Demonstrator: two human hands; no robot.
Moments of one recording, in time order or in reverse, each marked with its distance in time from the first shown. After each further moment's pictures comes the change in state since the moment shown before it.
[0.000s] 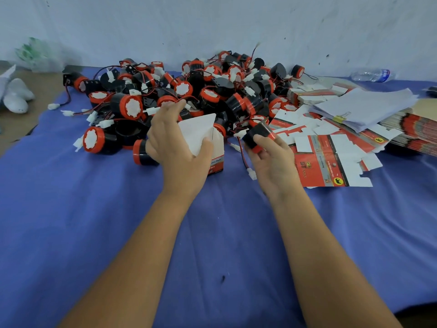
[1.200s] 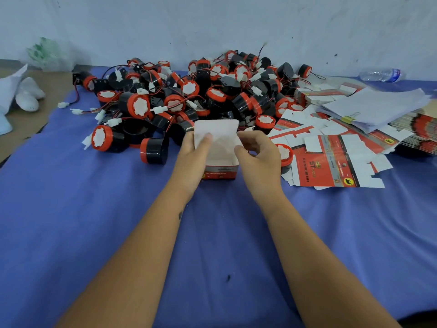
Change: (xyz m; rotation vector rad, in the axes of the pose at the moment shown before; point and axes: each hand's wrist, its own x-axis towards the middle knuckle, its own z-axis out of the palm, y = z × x) left_hand 0.006 -0.027 0.010 -0.458 -0.404 -0.578; right_hand -0.017 0.025 0.017 -0.836 -0.126 -0.447
